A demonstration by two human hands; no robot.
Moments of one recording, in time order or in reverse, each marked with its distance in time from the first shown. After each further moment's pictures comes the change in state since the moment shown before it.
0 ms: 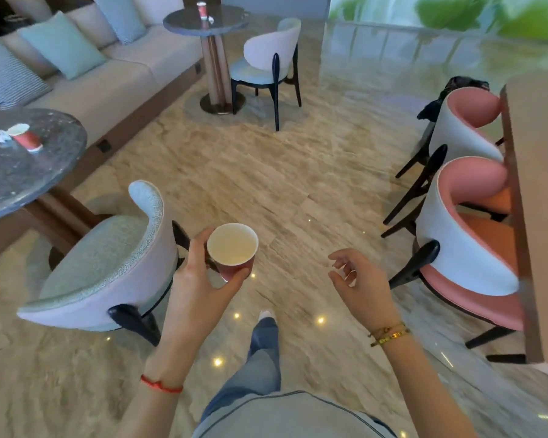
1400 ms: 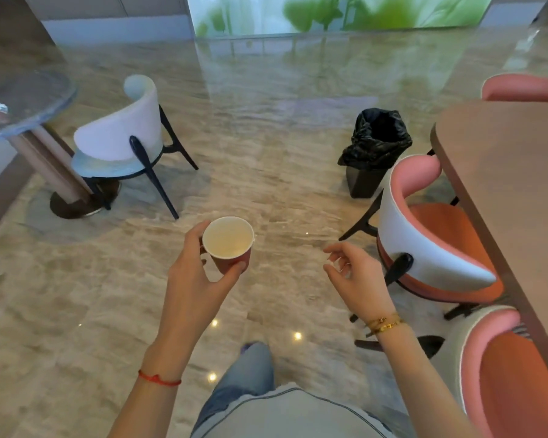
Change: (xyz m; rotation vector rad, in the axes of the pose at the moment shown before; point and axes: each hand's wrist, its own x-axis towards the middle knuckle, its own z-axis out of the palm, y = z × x) left_hand 0.822 0.103 0.443 -0.108 -0.328 0.264; right_hand 0.774 0.257 -0.165 -0.048 0.287 0.283
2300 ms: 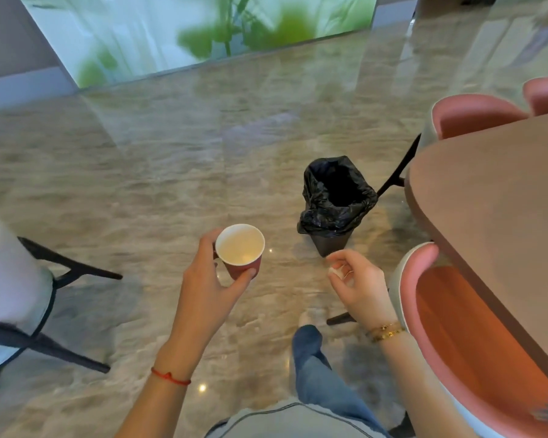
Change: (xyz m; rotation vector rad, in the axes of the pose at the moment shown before) left_hand 0.588 -0.014 0.259 -0.077 -0.324 0.203; right_hand 0.524 0.149 -0.028 0.008 0.301 0.223
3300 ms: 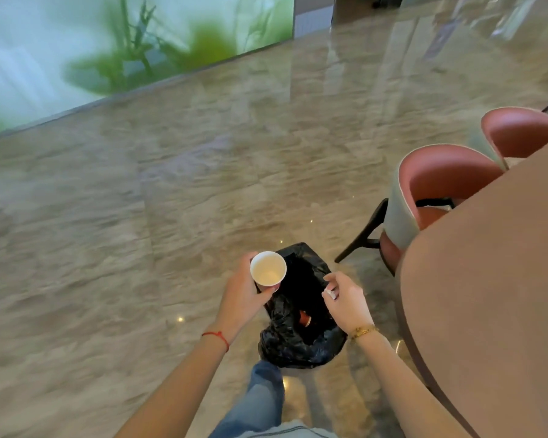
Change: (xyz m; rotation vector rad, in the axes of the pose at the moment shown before) left_hand 0.581 -0.048 0.349 0.030 -0.431 0.021; right_hand 0.537 0.234 -0.009 -0.044 0.035 0.448
